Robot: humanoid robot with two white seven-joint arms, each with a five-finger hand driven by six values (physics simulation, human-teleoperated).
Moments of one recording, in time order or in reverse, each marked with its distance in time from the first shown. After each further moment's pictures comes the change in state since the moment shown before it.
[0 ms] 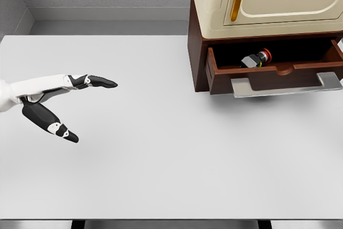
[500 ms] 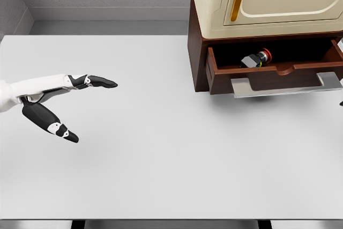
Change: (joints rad) left arm 0.000 0.000 0.000 0.000 0.000 0.000 0.000; right arm -0.009 -0.009 0.054 -0.001 -0.040 -0.001 -0.004
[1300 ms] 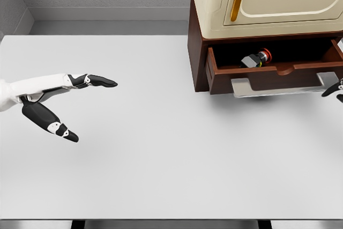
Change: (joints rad) left arm -0.001 0.000 0.002 0.000 0.001 0.000 0.000; right arm -0.121 -0.043 0.130 0.002 -0.010 0.003 -0.005
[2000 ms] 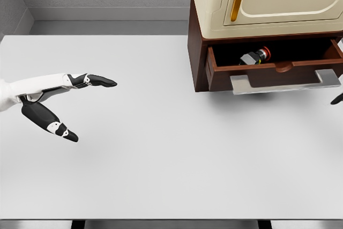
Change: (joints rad) left arm 0.000 0.001 0.000 0.001 0.002 0.000 0.000; right arm 0.086 0.016 -0.065 -0.001 0.016 -0.003 0.004
